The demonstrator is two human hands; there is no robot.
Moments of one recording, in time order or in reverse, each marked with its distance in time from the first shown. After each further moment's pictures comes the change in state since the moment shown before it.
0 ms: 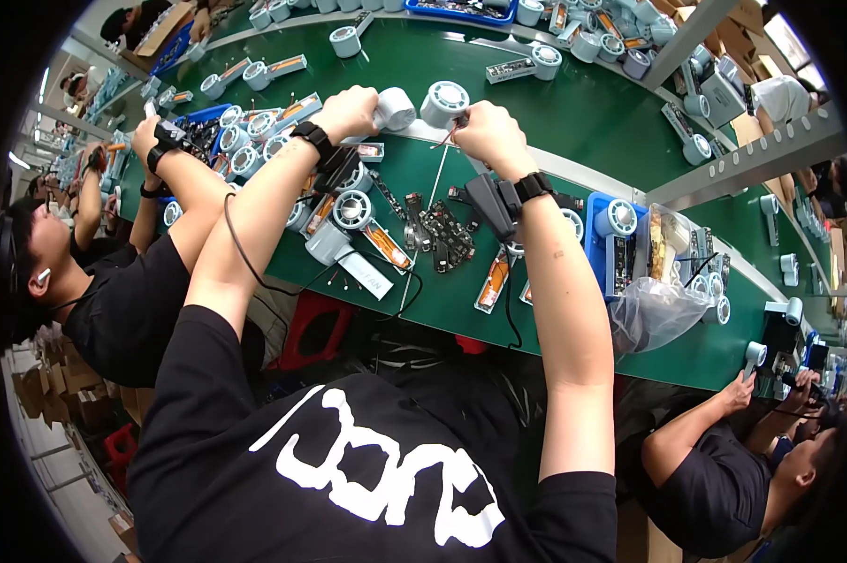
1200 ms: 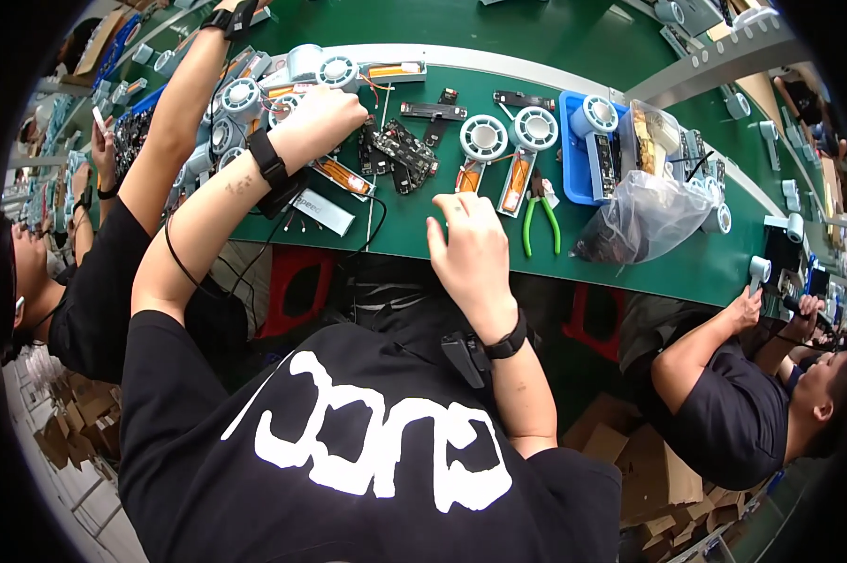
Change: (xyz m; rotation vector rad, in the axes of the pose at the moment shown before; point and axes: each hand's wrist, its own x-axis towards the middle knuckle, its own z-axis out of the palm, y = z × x) left_hand -0.105 0.078 0.011 0.372 -0.071 0.652; right_hand -0.265 0.015 0.069 0.235 0.338 -0.072
